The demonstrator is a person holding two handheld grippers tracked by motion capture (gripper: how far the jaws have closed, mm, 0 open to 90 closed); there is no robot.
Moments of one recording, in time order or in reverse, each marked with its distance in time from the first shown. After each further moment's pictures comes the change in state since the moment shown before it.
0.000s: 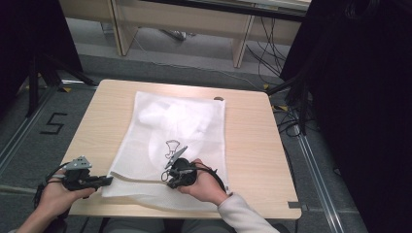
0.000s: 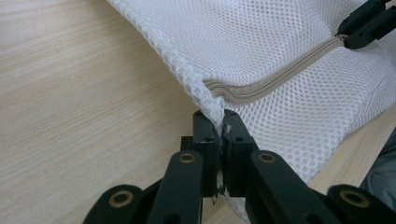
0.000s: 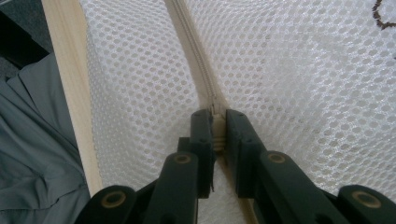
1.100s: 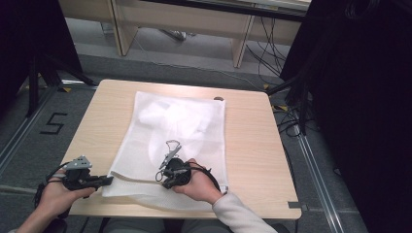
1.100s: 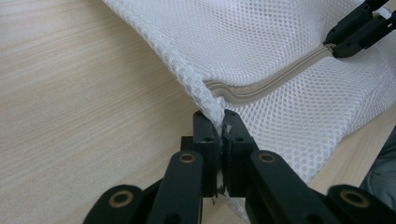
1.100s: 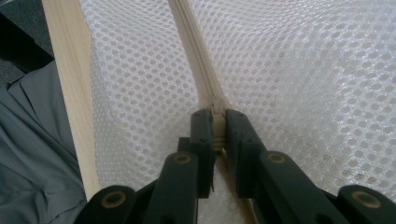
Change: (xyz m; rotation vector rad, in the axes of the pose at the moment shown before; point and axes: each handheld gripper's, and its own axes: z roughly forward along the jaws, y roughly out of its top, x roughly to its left) left arm 0.001 0.001 0.000 0.011 -0.002 0.011; right arm 0.003 0.011 0.011 0.003 0.020 -0.015
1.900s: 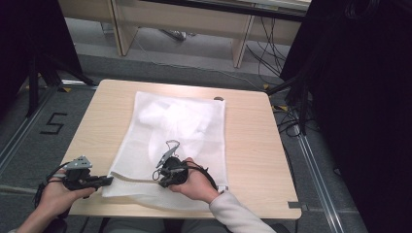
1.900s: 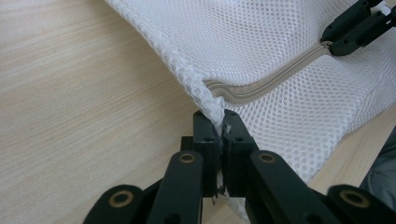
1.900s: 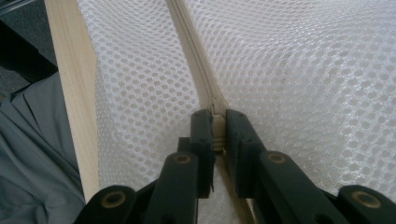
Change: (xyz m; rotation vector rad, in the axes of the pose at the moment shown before) left arm 0.000 -0.001 0.001 -0.004 -0.003 -0.011; right arm 0.001 0.008 0.003 -0.023 -0.003 -0.007
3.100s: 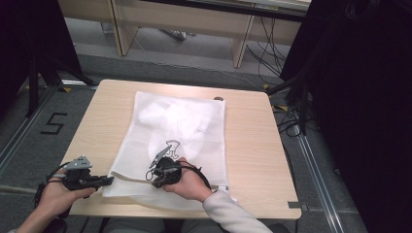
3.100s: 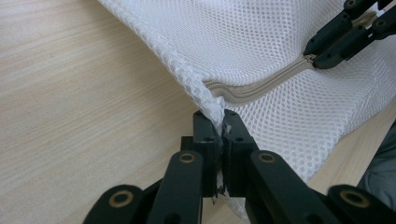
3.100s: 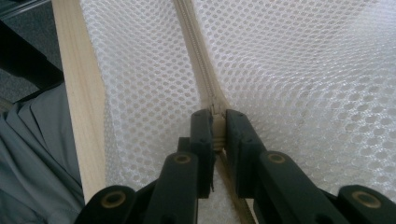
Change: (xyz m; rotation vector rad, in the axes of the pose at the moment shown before) left arm 0.000 0.001 0.000 -0.005 -0.013 0.009; right arm 0.005 0.013 0.013 -0.008 0.031 -0.019
